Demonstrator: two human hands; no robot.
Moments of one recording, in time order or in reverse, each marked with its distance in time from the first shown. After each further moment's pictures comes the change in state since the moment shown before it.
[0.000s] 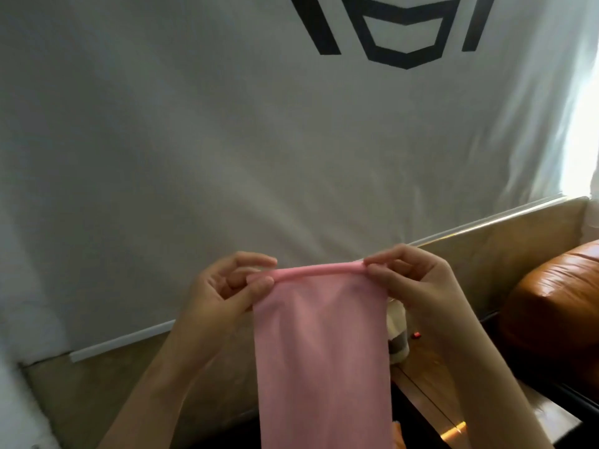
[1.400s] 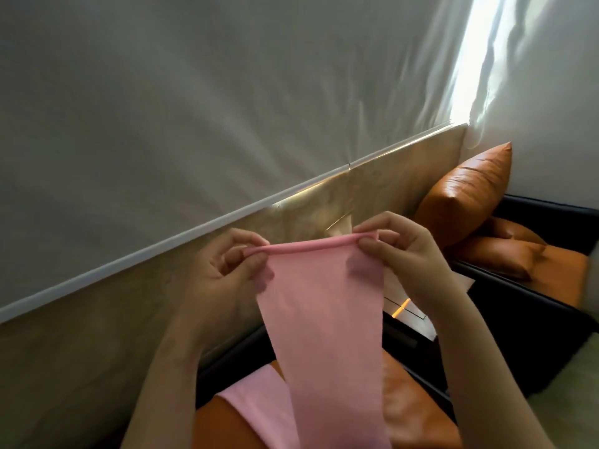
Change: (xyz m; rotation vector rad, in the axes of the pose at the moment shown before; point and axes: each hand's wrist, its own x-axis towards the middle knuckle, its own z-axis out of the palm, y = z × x) left_hand -0.028 -0.139 -0.074 -0.141 -0.192 -0.198; right_hand -0.070 0.110 0.071 -0.183 0.167 0.144
